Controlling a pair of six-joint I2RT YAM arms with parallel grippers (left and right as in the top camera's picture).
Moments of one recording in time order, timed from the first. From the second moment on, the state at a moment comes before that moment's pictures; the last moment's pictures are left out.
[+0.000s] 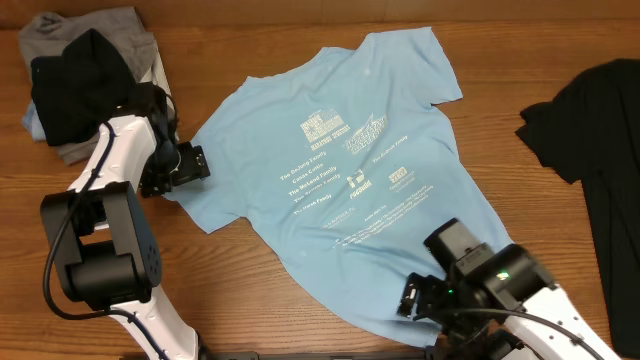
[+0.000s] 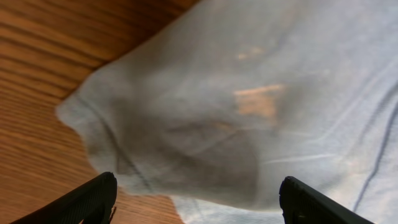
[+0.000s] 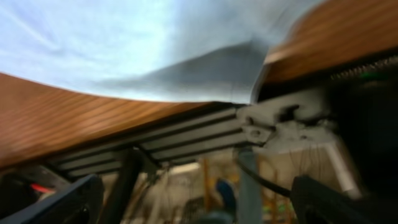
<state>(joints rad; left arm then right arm) 0.16 1.98 1.40 -0.97 -0.02 -0.23 0.57 0.99 0.80 -1.43 -0.32 0.98</state>
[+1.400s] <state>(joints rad) 0.22 1.98 1.40 -0.97 -0.03 -0.24 0.65 1.24 0.58 -1.06 -0.30 1.25</state>
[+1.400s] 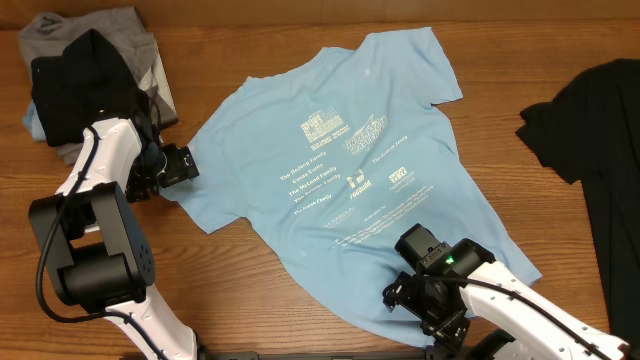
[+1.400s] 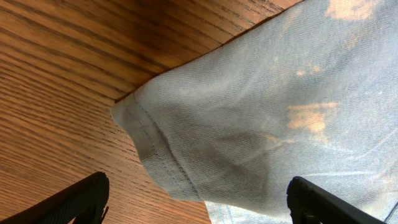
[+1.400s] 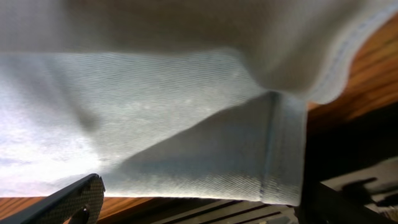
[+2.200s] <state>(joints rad) 0.22 1.98 1.40 -0.91 -0.03 -0.24 0.66 1.24 0.50 -0.97 -0.31 1.24</state>
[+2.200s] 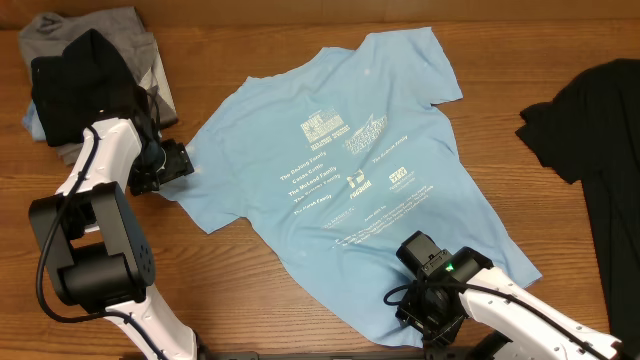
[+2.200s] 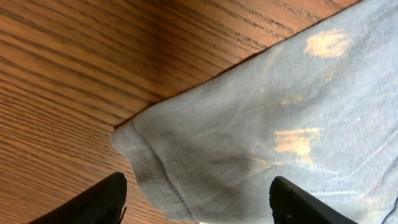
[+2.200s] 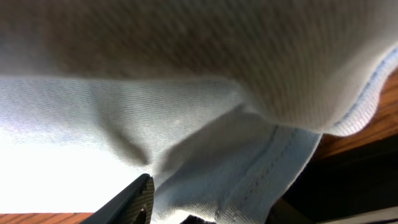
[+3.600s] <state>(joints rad) 0.29 2.02 1.35 -0.86 -0.04 -0.30 0.66 1.24 0.50 -0.95 -0.31 1.24</state>
